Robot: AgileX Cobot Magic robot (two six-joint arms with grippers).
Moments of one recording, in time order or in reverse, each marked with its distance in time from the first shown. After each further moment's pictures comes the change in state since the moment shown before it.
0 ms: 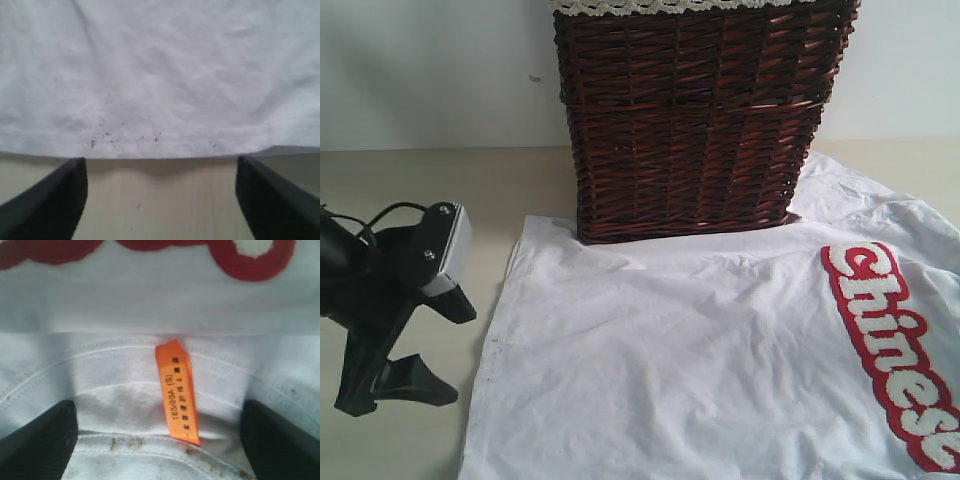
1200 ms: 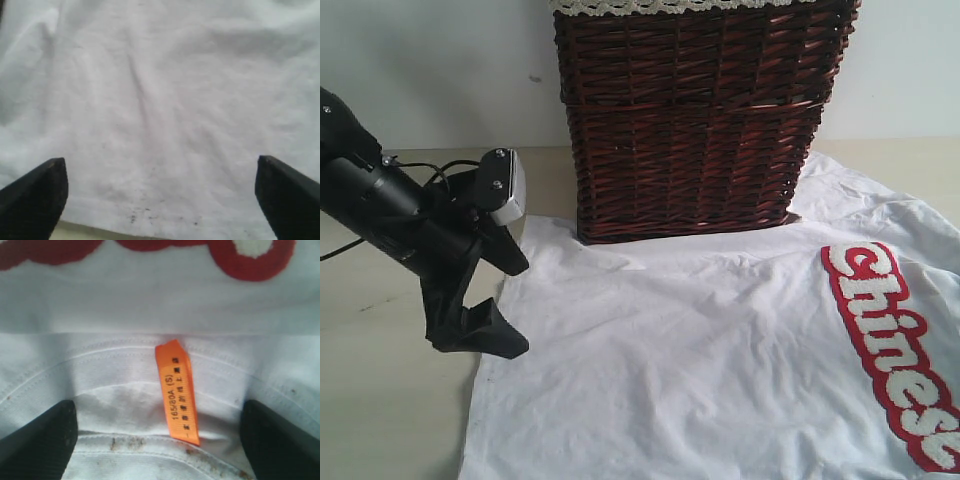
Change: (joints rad) left arm -0.078 0.125 -0.223 -0.069 0.069 -0.214; right arm 0.000 0.000 0.000 0.002 0.000 0.000
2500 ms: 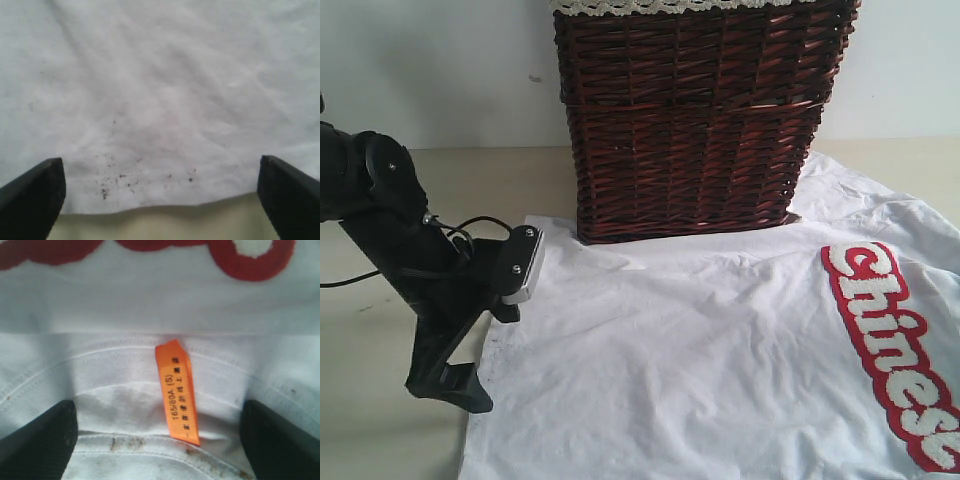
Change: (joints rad) left arm -0.069 0.114 -0.002 0.301 -0.052 -0.017; right arm 0.000 0.000 0.000 0.001 0.000 0.002
